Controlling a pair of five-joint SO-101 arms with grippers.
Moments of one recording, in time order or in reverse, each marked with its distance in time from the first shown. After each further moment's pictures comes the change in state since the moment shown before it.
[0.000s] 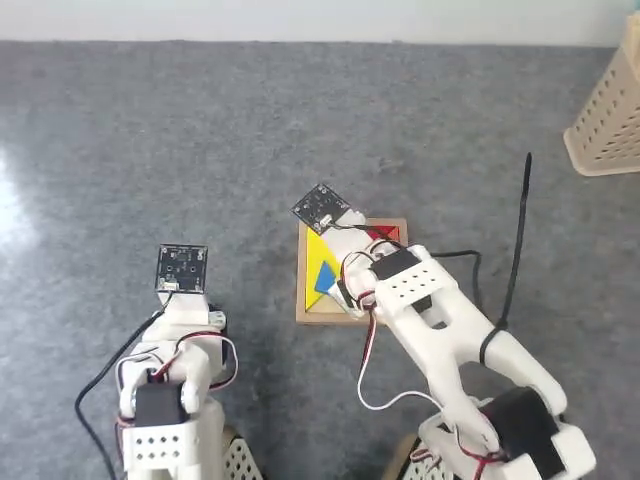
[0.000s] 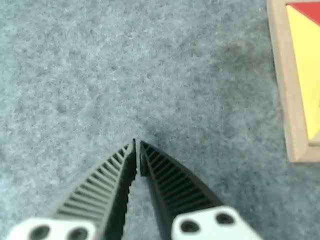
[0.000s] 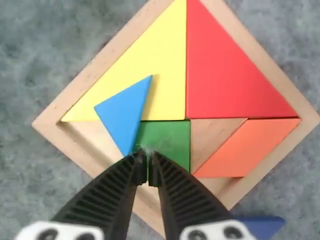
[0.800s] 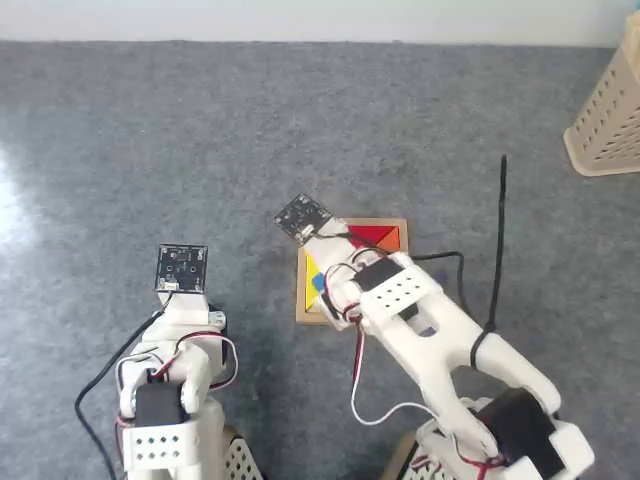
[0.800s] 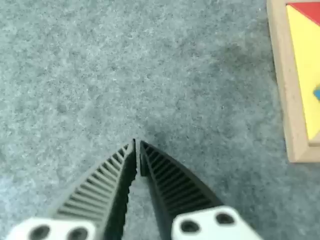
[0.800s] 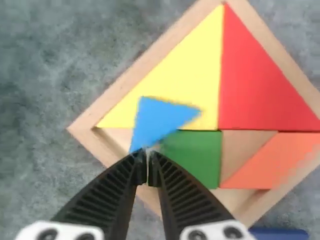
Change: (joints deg) left arm 0.0 0.0 0.0 0.0 0.0; right arm -6.4 0.0 0.0 -0.2 -3.5
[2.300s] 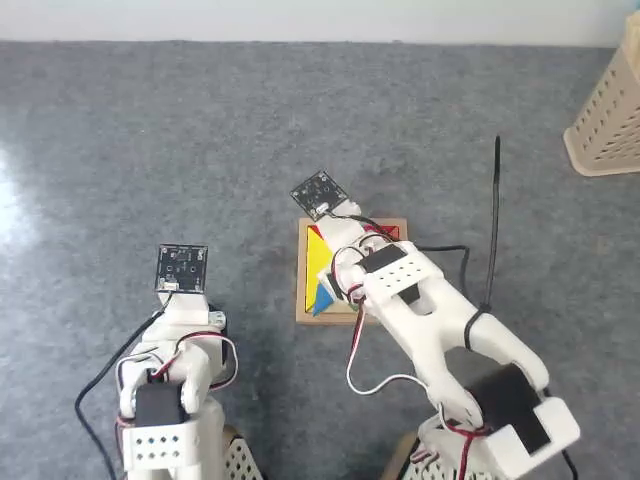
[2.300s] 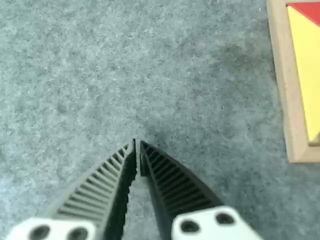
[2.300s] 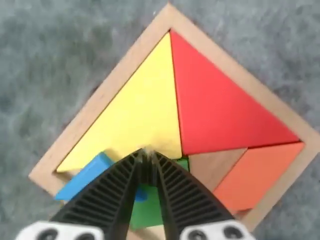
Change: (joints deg) left arm 0.0 0.0 0.0 0.0 0.0; right arm 5.5 7.4 -2.9 -7.4 -3.3
